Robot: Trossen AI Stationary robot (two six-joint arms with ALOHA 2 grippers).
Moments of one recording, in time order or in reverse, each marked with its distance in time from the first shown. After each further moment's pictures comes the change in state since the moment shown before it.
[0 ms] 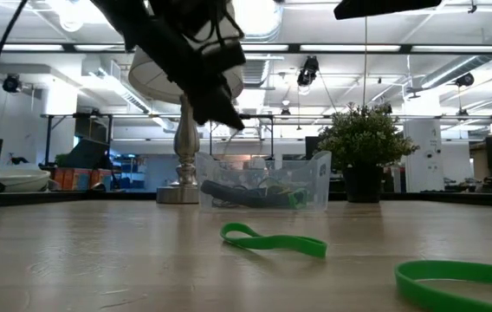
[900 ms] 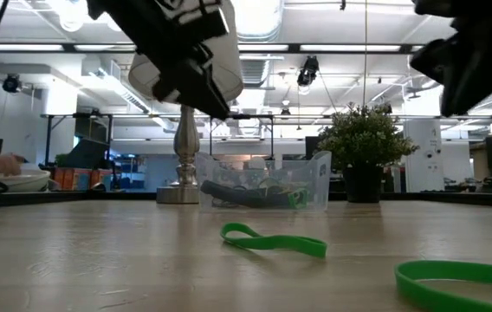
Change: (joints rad) left arm -0.157 -0.086 -0.001 -0.204 -0.001 -0.071; right arm 0.096 0.004 -0.026 -0.534 -0.051 0.741
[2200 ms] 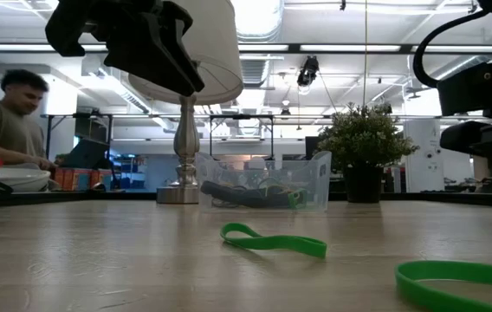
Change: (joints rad) left arm -0.324 -0.020 -0.001 -0.096 -0.006 -0.175; right arm 0.040 0.256 -0.122 0.143 -0.212 0.138
